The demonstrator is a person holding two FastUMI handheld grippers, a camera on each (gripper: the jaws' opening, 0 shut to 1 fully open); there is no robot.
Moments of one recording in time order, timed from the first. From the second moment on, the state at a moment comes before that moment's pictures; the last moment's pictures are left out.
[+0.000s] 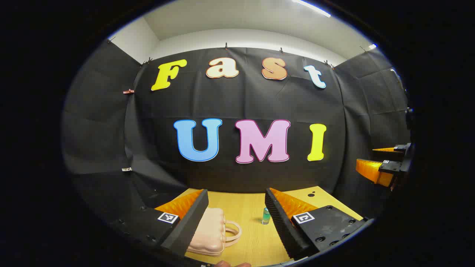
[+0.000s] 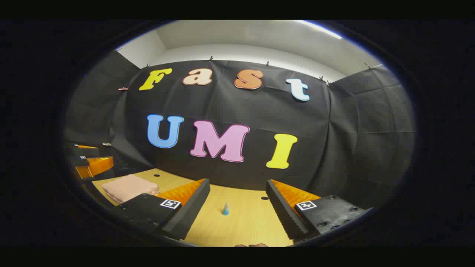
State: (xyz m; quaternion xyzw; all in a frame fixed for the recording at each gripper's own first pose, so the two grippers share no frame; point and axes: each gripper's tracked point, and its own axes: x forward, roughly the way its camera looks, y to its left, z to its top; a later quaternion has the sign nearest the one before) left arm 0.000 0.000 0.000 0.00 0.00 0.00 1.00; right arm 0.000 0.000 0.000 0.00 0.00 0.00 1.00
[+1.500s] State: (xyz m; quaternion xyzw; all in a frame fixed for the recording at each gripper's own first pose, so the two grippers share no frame) left arm -0.036 -0.002 -0.009 0.02 -0.01 -0.04 1.00; right arm -0.003 -0.015 0.020 0.00 -0.03 -0.02 1.00
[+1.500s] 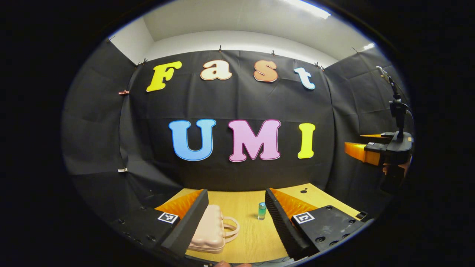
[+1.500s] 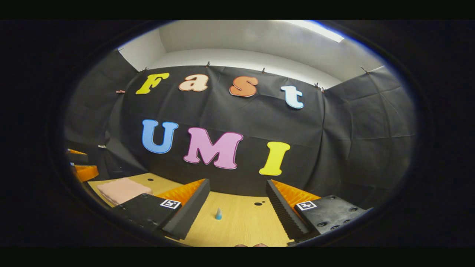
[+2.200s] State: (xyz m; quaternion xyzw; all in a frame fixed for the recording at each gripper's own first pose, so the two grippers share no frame) left arm -0.017 -0.008 -0.013 0.02 -0.01 -0.10 0.99; right arm -0.015 -0.006 0.030 0.00 -0.04 -0.04 1.00
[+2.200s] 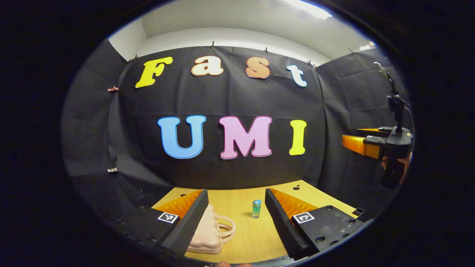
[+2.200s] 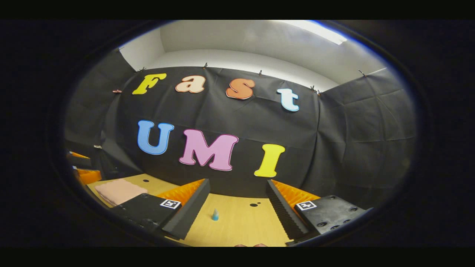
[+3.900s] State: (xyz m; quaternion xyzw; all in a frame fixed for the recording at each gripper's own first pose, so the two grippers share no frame) left arm 0.198 -0.008 -0.357 0.05 0.43 0.02 0.90; right arm 0.178 -0.014 -0.155 -0.01 0.08 0.08 0.99
